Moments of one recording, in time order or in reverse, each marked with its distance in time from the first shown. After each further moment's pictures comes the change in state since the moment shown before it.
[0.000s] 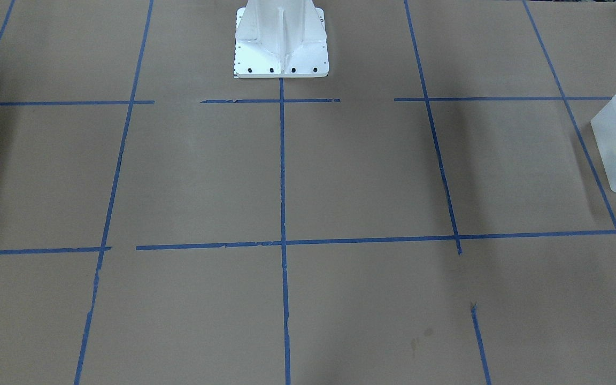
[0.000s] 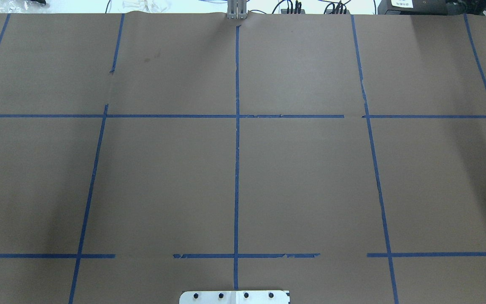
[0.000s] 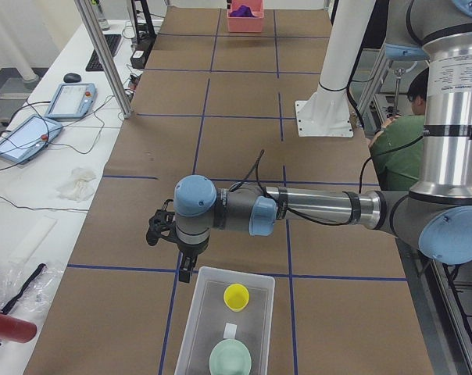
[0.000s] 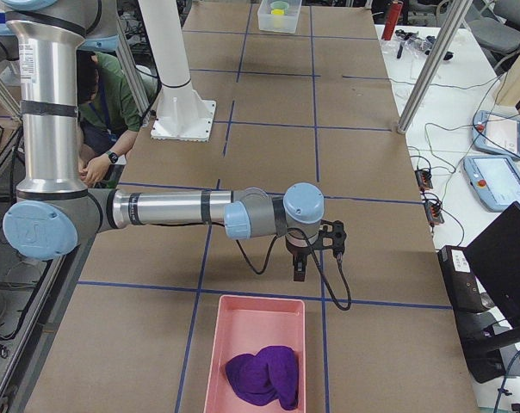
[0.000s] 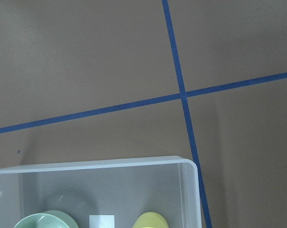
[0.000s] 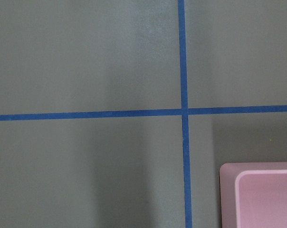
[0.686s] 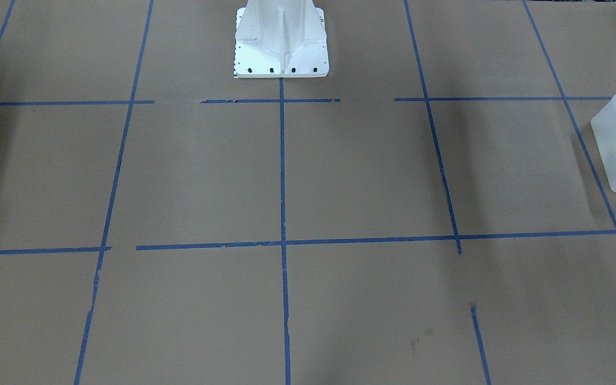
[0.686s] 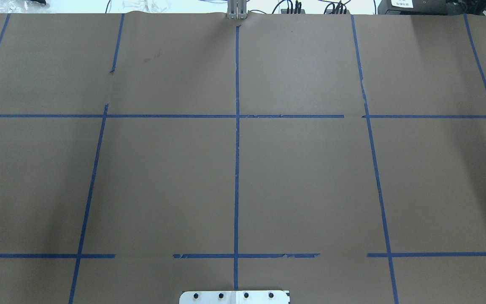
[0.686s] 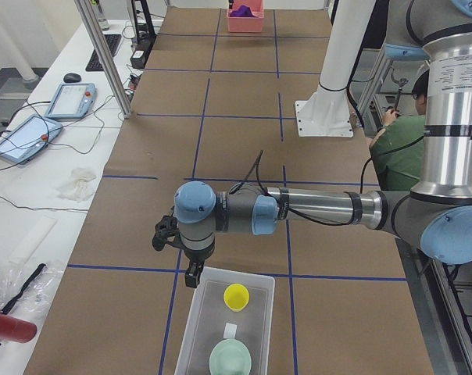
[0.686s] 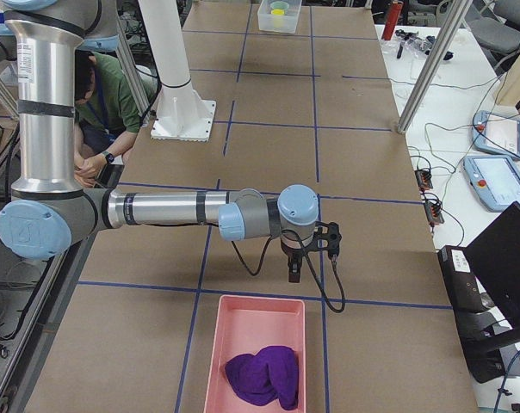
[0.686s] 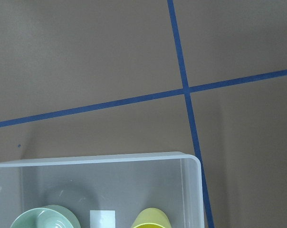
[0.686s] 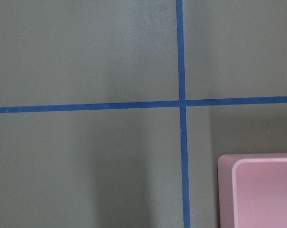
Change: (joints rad) left arm 0.002 0.005 -0.008 0.124 0.000 0.146; right arm 0.001 -0.025 0.017 0.000 0.001 -0.005
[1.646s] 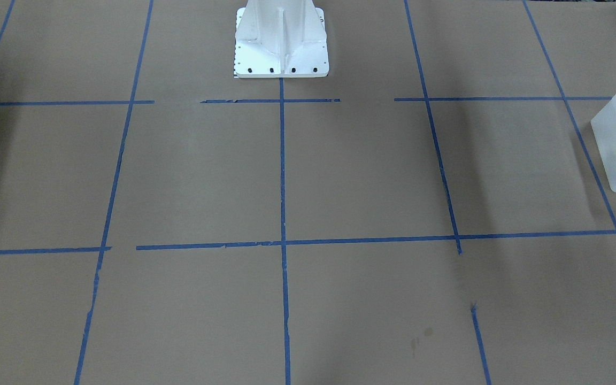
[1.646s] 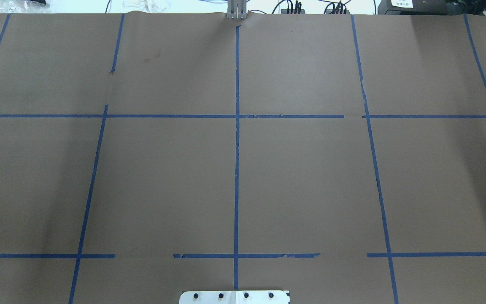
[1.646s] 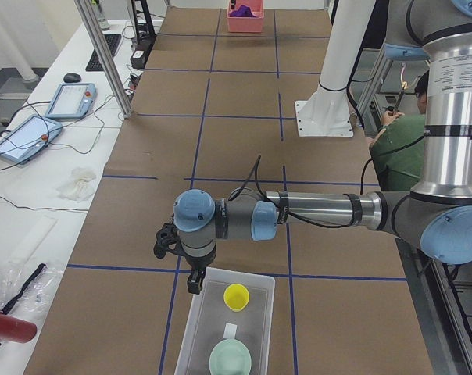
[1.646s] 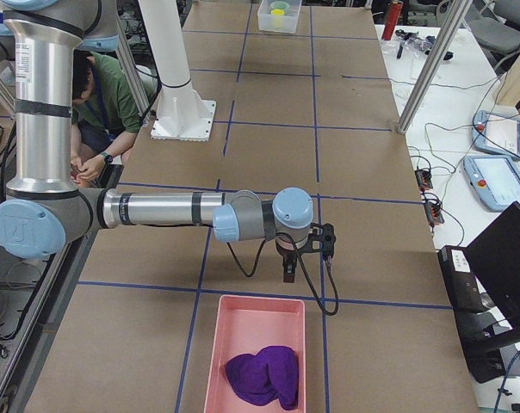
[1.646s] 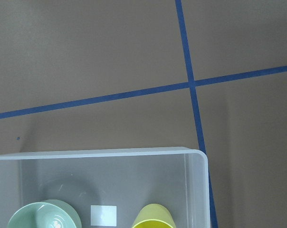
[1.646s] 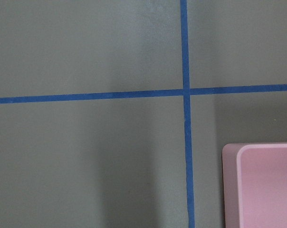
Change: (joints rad) left arm 0.002 0.002 0.029 0.006 0.000 -0.001; right arm 0.001 -0.025 0.011 -0.002 0.026 -0.008
